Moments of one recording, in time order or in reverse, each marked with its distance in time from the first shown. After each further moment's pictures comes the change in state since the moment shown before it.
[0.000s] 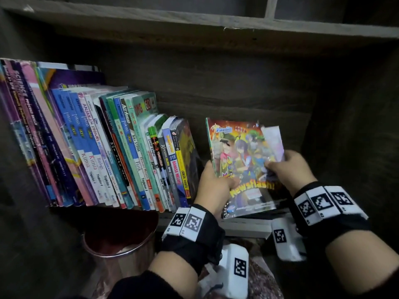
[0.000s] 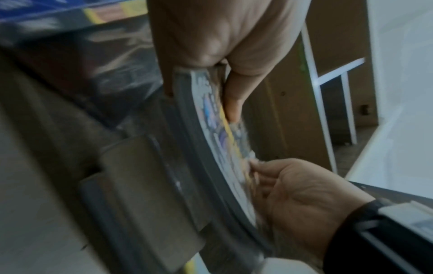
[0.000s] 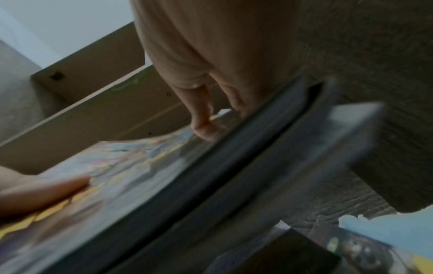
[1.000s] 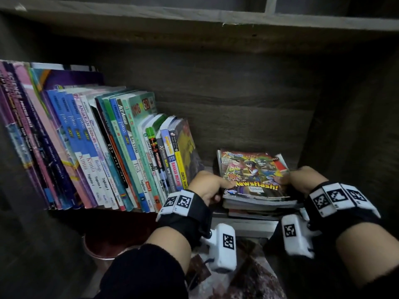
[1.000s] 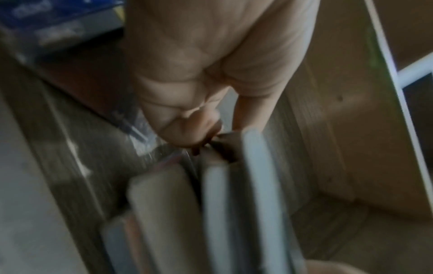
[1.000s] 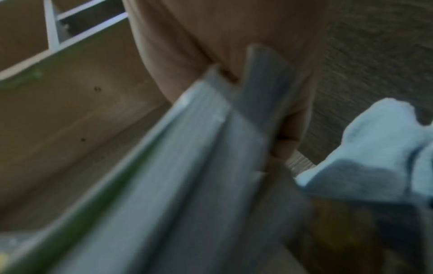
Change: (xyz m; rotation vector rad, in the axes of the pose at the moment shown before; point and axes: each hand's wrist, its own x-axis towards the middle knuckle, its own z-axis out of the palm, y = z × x) left_hand 0.046 -0.012 -0.019 0.173 -0.057 -0.379; right_hand 0.005 0.002 -0.026 -0.294 -0.105 0.360
